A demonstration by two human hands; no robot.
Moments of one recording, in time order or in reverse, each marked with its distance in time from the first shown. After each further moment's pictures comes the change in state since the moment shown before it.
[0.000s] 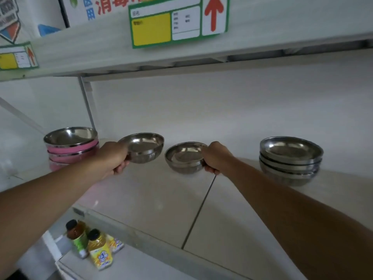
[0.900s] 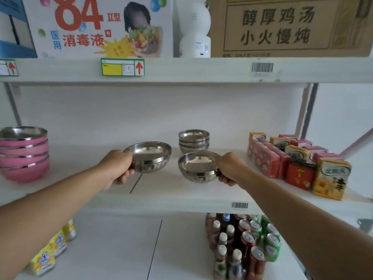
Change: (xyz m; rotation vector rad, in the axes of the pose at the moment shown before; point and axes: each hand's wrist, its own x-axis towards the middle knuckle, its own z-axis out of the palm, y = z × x) left_hand -0.244 0.007 0.062 -0.056 -0.347 0.208; right_hand -0.268 0.133 -0.157 0.022 0.298 0.260
